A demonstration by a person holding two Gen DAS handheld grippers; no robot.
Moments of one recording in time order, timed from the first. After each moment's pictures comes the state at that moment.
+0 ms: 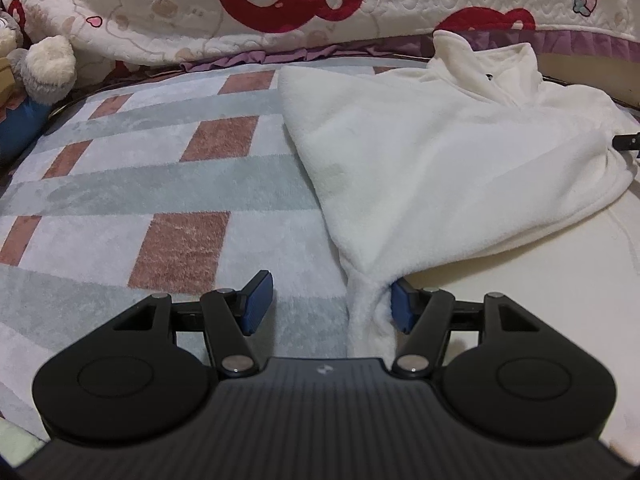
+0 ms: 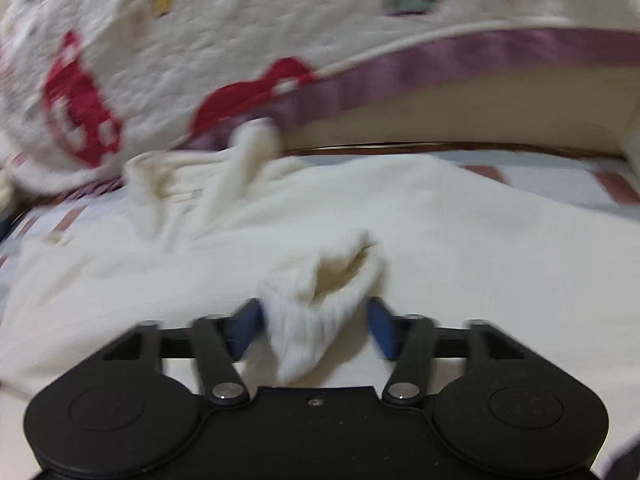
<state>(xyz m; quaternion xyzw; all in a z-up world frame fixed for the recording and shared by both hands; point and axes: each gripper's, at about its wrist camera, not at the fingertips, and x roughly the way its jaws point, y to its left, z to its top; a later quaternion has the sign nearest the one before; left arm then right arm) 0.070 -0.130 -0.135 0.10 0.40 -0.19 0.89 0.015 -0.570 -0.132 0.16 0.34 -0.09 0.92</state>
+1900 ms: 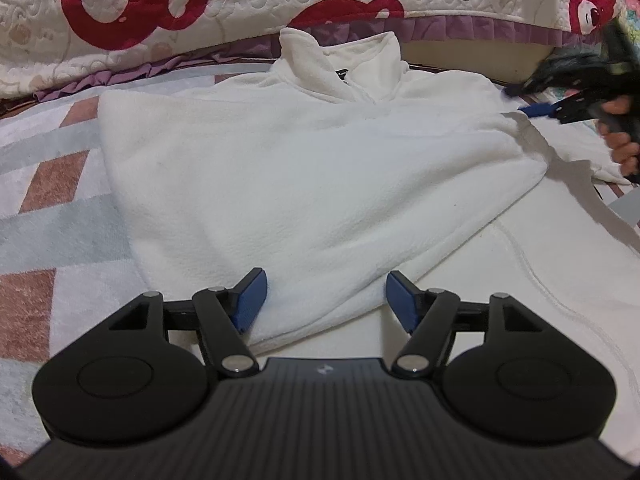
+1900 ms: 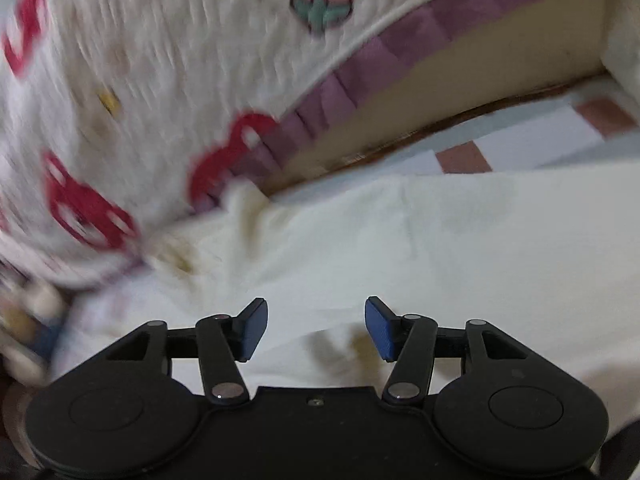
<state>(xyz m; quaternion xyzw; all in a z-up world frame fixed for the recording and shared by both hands) 0.071 -0.194 -0.146 0.09 0.40 -0.36 0.84 0.036 -0.621 -0.109 0.29 0.38 -0.06 0.88</state>
